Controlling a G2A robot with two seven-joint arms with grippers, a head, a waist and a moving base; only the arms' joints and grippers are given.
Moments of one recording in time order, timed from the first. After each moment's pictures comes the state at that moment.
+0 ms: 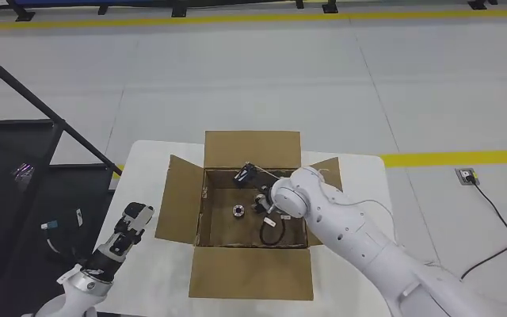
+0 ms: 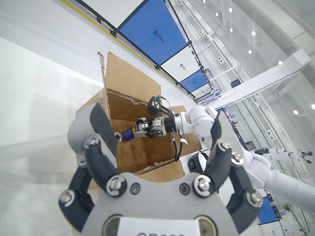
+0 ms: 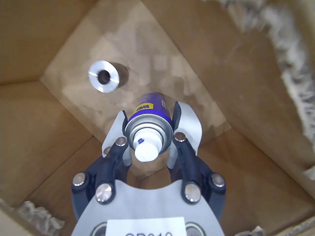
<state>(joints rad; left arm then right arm) 1.58 -1.24 -1.86 -2.04 0.13 -0.34 -0.49 -0.28 -1.44 0.52 -0.98 -0.76 -0.17 0.96</state>
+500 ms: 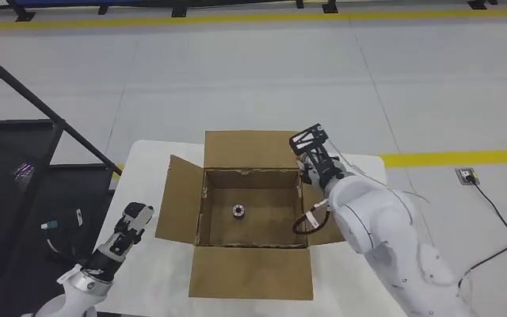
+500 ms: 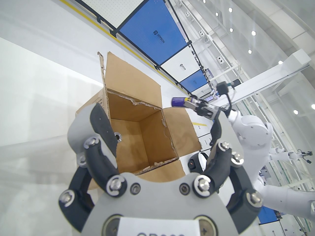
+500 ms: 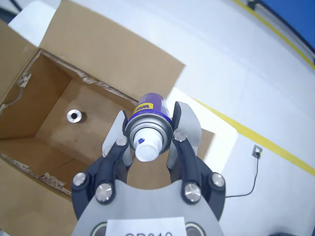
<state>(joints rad) 1.58 -1.24 -1.86 -2.04 0.13 -0.34 -0.49 -0.75 -1.21 1.11 -1.97 -1.36 0.14 1.13</state>
